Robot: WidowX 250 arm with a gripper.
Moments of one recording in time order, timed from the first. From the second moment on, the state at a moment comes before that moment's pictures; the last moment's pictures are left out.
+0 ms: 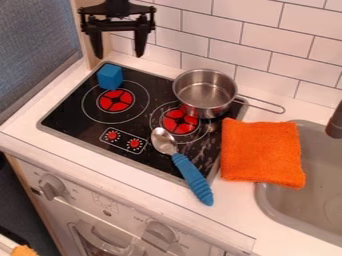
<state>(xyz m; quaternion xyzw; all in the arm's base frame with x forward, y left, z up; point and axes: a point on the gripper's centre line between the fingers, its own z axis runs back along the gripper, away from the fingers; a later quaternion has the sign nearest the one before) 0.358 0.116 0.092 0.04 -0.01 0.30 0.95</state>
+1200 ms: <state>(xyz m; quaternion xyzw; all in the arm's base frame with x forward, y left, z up) 0.362 0.154 0.049 0.04 -0.08 0.17 0.98</state>
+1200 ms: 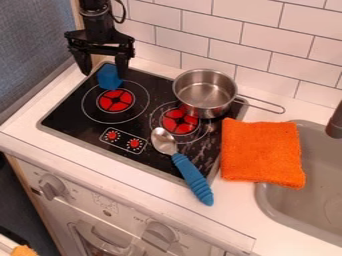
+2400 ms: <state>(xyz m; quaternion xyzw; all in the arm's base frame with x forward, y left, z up) 0.373 0.162 0.010 0.02 -0.06 0.17 0.98</state>
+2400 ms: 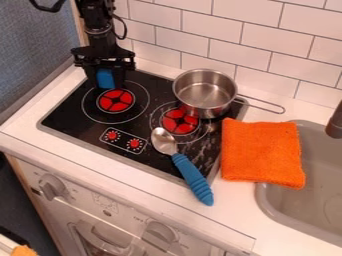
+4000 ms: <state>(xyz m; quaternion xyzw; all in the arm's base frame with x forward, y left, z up) 0.424 0.007 0.081 0.00 -0.10 0.07 0.99</state>
